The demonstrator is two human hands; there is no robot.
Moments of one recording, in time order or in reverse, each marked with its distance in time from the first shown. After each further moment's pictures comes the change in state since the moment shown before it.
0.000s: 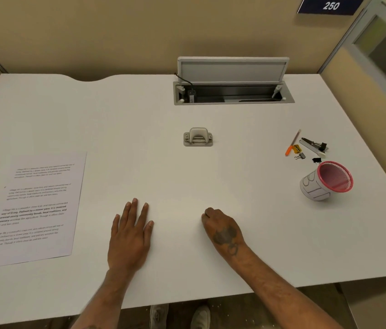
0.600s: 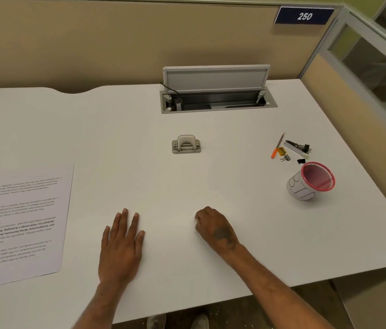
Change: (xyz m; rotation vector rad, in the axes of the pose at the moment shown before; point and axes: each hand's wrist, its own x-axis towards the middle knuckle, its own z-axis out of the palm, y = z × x) left_hand 0.002 -0.004 0.006 0.011 0.007 -0.010; right_hand 0.029 0.022 0.004 0.184 0.057 0.103
